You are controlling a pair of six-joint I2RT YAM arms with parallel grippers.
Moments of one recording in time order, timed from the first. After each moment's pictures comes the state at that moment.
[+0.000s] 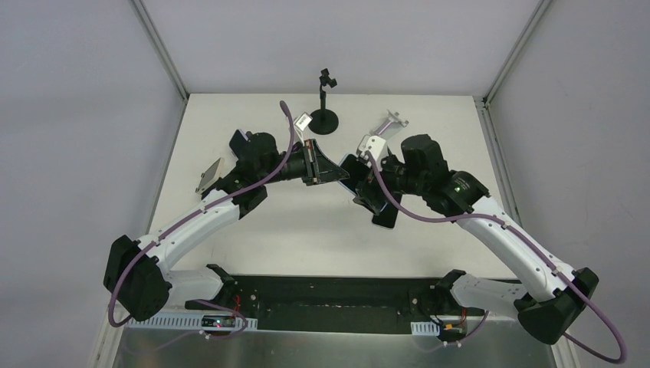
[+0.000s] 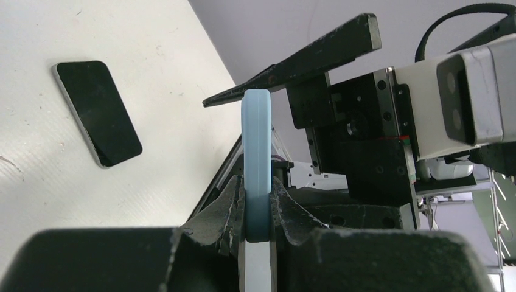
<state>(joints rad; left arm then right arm) -0.65 1.20 0.92 0.20 0.58 -0.97 0.70 1.10 1.15 -0.63 -0.33 -0.31</state>
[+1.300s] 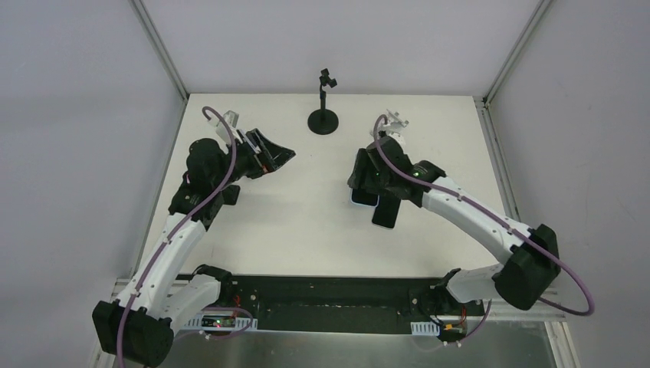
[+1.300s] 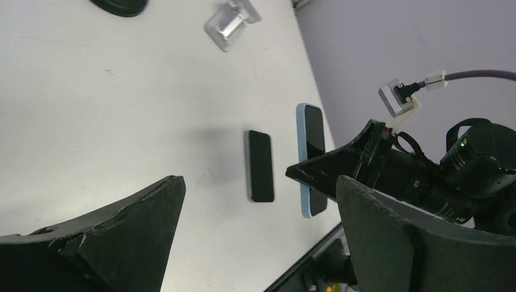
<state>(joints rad) -0.25 0.94 0.82 -0.05 0.44 -0.80 0.74 1.31 1.14 -0.63 0.19 0.72</state>
